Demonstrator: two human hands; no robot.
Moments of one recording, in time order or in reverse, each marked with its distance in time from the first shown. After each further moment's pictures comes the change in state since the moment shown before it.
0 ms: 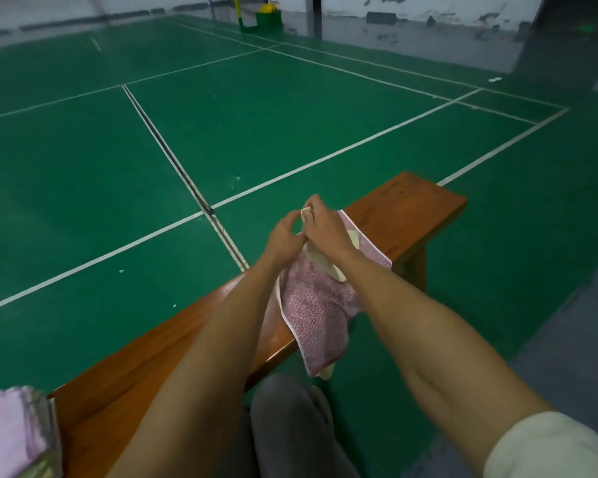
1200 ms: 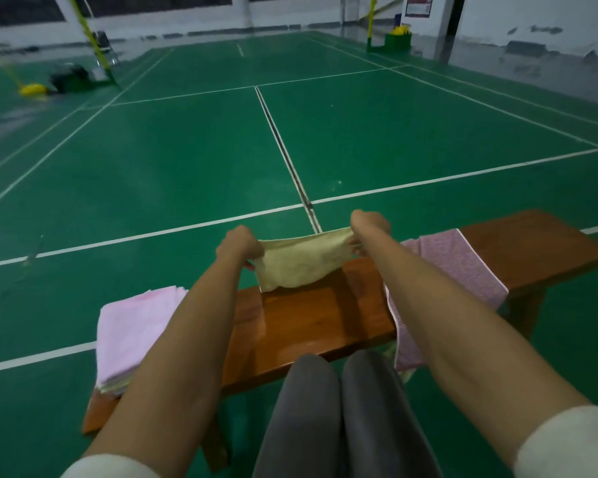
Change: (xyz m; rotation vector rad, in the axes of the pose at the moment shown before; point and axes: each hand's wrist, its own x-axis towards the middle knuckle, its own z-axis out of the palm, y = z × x) left_hand -0.171 -0.114 -0.270 0.402 0.253 -0.765; right_hand -0.039 -0.180 0.081 0.327 -0.206 0.659
